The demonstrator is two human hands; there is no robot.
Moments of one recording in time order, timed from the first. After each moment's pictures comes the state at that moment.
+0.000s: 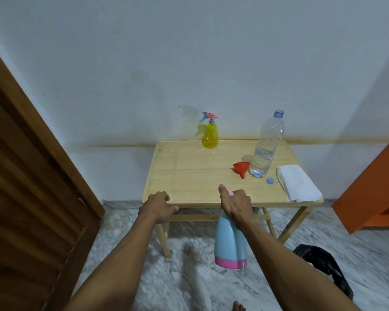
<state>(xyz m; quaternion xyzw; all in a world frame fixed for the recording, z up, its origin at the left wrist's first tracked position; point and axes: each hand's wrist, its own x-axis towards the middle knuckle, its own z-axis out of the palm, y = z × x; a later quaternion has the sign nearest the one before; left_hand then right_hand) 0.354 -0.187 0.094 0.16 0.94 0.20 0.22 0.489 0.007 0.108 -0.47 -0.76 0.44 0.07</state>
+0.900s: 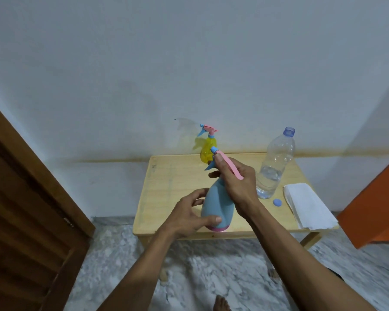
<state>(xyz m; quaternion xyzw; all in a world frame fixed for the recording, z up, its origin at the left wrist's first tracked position) 0.320 -0.087 0.110 0.33 0.74 0.51 0.28 0.399 0.048 0.194 -0.19 -0.67 0.65 0.31</state>
